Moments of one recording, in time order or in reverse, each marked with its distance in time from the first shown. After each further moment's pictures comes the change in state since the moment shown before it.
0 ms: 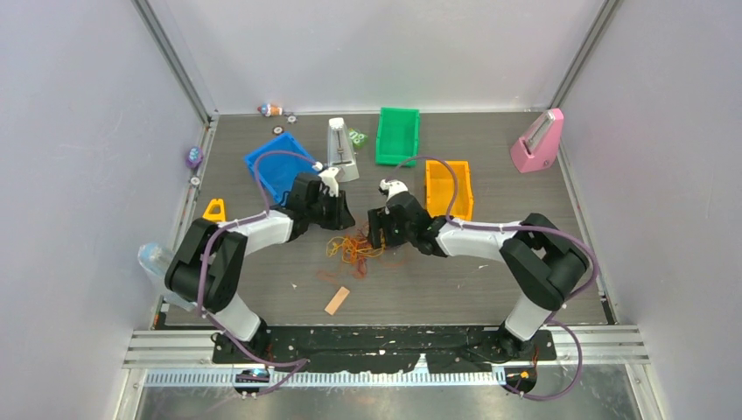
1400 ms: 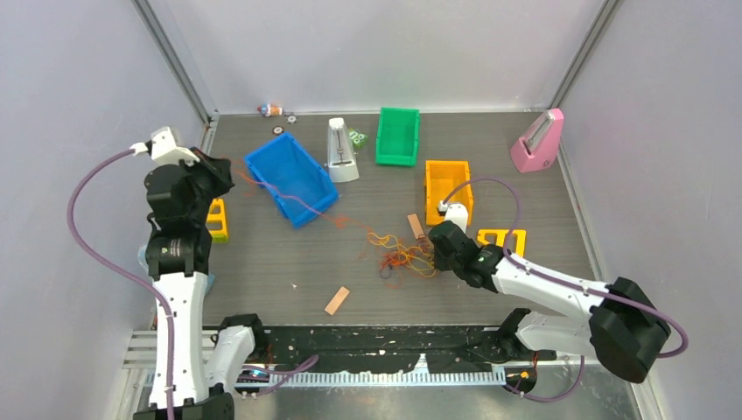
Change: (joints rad) left arm 0.512 -0.792 0.245 -0.484 -0.280 -0.114; right arm -0.008 -0.488 -0.294 -0.385 0.353 0.156
